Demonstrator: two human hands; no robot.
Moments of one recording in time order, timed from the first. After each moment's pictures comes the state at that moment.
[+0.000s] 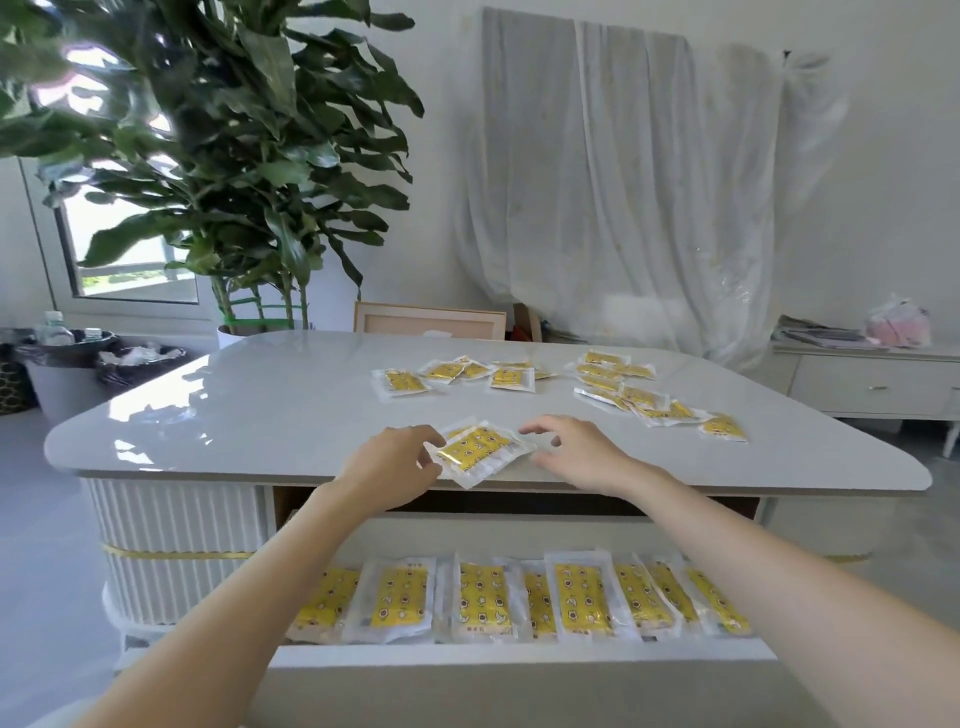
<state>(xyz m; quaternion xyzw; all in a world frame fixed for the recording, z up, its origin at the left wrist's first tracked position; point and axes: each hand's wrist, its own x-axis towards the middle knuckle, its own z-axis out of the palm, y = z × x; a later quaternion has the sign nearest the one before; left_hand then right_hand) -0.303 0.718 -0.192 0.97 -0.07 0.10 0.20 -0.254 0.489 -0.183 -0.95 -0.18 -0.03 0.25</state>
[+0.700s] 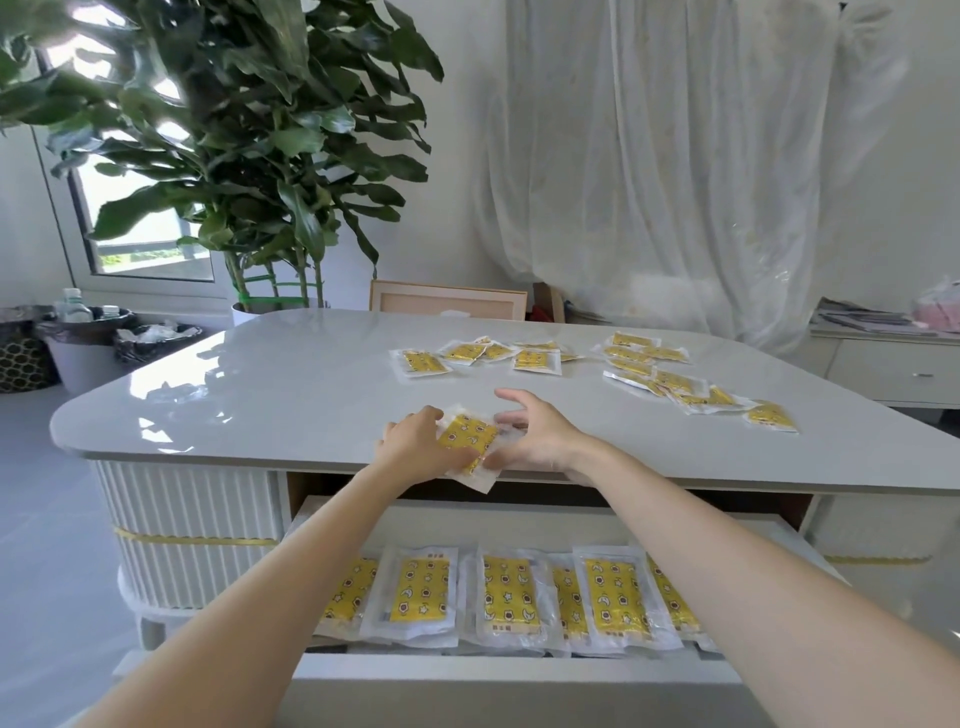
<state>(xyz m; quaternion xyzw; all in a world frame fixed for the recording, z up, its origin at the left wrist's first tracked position) -0.251 0.722 -0.211 0.95 0.06 0.06 0.31 -0.216 0.556 -0.200 -0.86 -0.16 0.08 0.47</state>
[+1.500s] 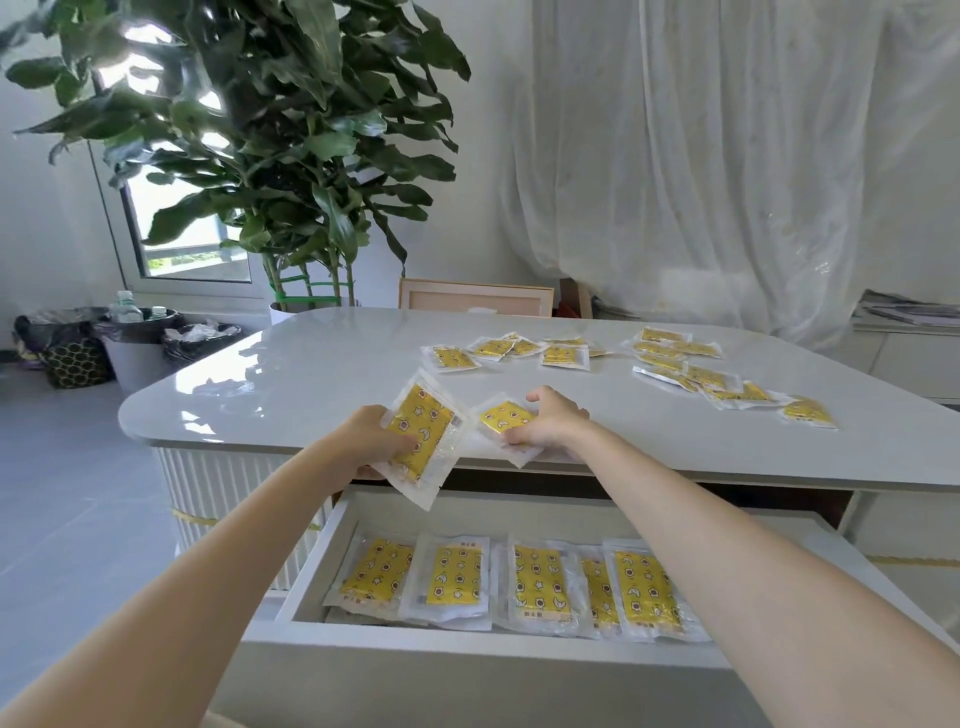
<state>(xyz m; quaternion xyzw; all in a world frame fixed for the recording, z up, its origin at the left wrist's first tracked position) -0.291 0.788 -0.197 0.84 0.14 0.01 0.53 -0.206 0.586 -0.197 -0.95 -0.04 0.03 0.31</state>
